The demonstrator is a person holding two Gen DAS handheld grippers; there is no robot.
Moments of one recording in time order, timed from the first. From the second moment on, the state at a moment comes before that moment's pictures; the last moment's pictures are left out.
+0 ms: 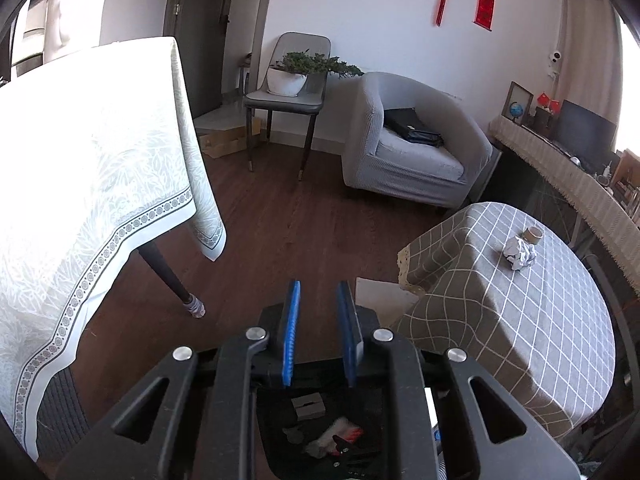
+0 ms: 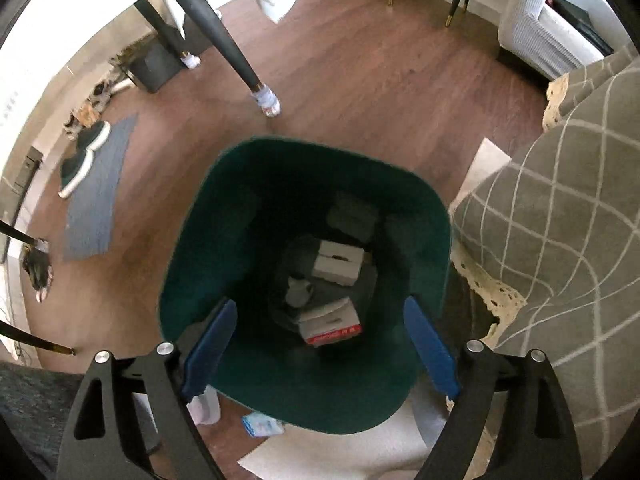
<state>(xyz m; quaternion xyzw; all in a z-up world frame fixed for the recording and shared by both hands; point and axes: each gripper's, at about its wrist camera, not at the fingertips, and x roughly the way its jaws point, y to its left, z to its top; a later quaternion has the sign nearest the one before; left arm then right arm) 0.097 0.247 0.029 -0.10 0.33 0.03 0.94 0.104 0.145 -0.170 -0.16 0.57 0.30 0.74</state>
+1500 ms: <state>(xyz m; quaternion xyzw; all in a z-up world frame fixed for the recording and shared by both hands) 0.200 0.042 0.041 -0.04 0.34 -0.11 0.93 0.203 -0.150 0.053 -0.02 0.37 0.16 0.91</state>
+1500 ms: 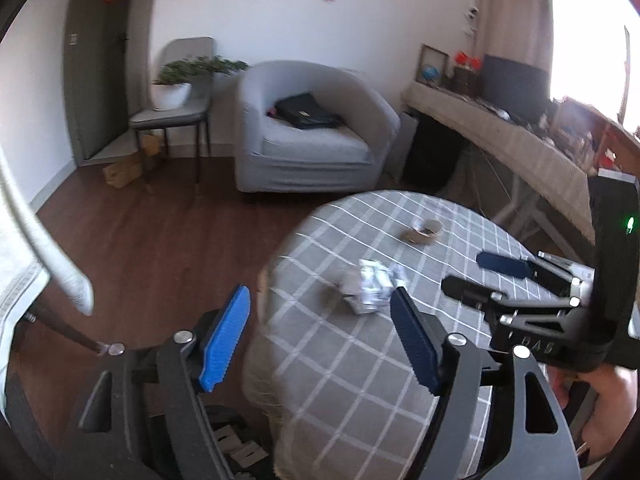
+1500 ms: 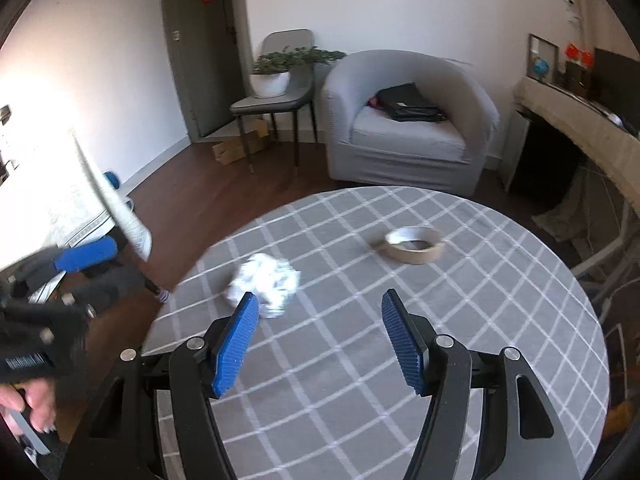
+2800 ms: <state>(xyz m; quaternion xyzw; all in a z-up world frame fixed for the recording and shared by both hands) 0.322 -0.022 -0.015 -0.01 0.41 -0.14 0.90 0.334 -0.179 0.008 -0.04 0.45 0.12 0.88</state>
